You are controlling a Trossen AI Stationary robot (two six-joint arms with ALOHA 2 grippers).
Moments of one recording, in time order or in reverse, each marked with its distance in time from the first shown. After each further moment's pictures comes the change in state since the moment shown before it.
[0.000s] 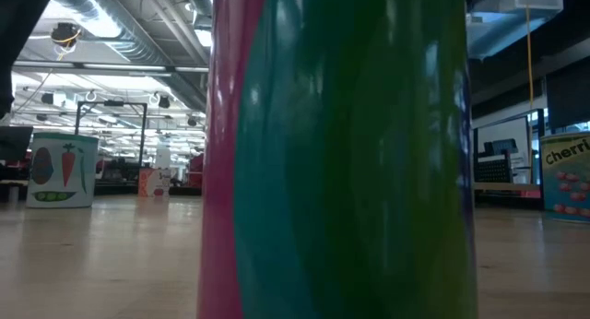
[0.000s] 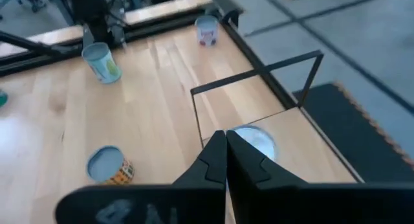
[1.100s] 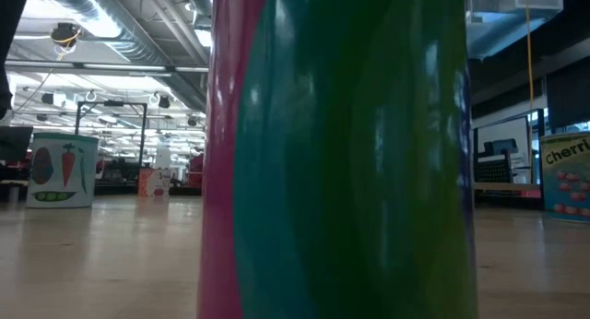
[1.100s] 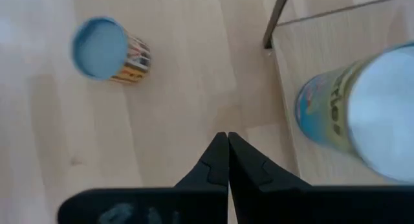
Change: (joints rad) left arm -0.001 -0.144 -0.002 -0.300 -0.143 -0.047; right arm 0.168 0.590 0.275 -0.351 0.022 -0.085
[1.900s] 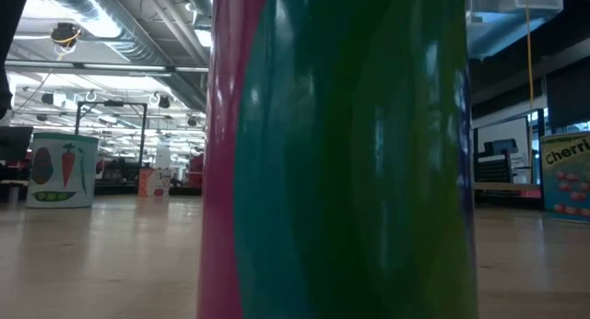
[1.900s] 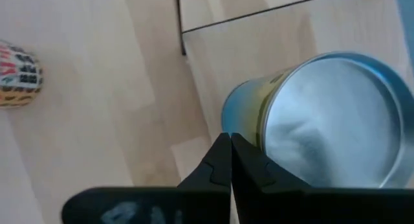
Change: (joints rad) left arm 0.000 0.000 0.000 -0.039 0.000 0.005; right arm -0.005 0.080 -0.001 0.101 0.278 0.011
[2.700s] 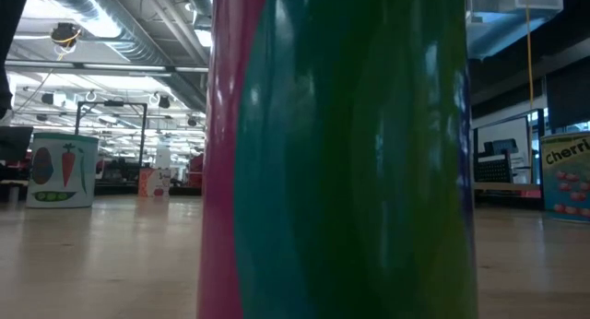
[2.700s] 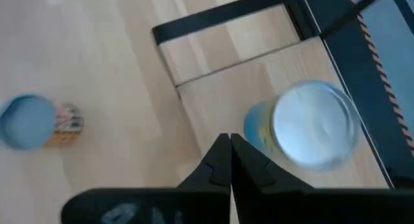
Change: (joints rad) left arm 0.000 0.000 0.000 -0.003 0.009 -0.005; right arm -0.044 -0.099 0.144 -0.102 -0.050 0.048
